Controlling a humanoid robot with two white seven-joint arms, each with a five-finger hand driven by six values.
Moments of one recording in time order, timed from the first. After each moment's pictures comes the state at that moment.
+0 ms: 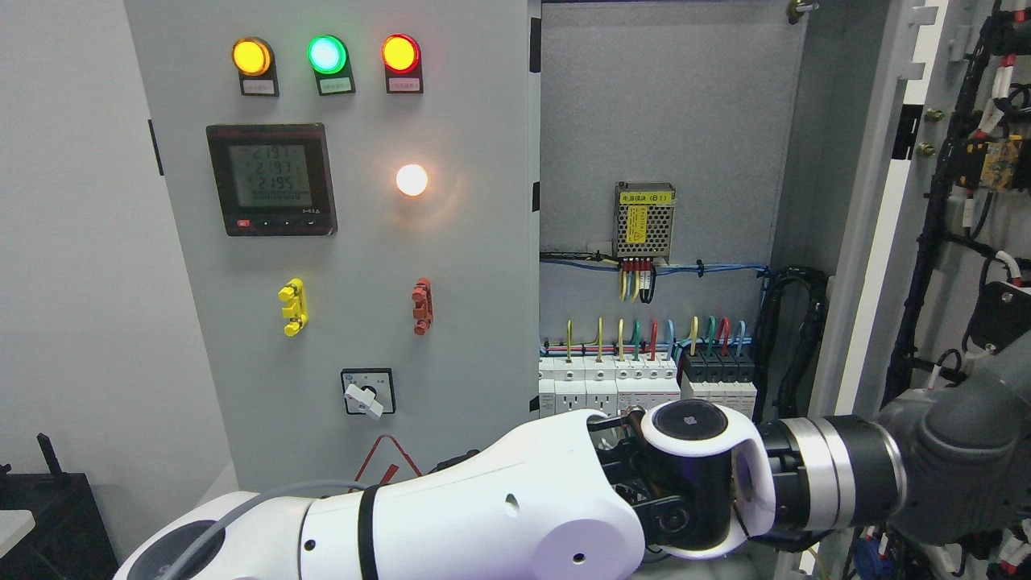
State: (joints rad) left arm -1.61 -0.07 -1.29 -1.38 1.62 0.10 -0.16; right arm 0.18 0.11 0.23 -0.11 -0.11 -0.10 0.08
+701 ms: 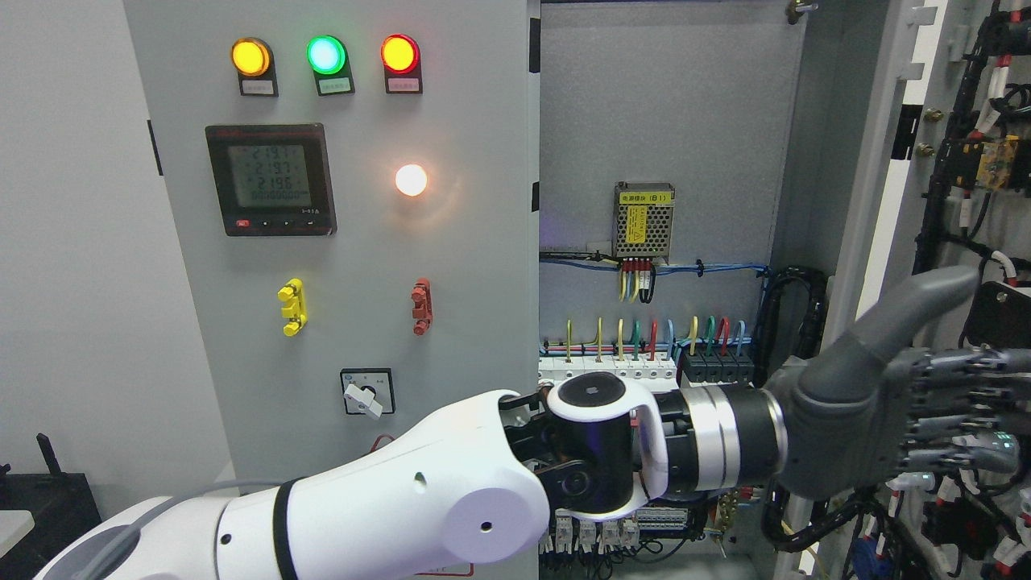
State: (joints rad) left arm -1.51 0.18 -1.25 -1.51 1.62 0.14 -0.18; right arm 0.18 0.11 0.23 -0.11 -0.11 -0.10 0.08
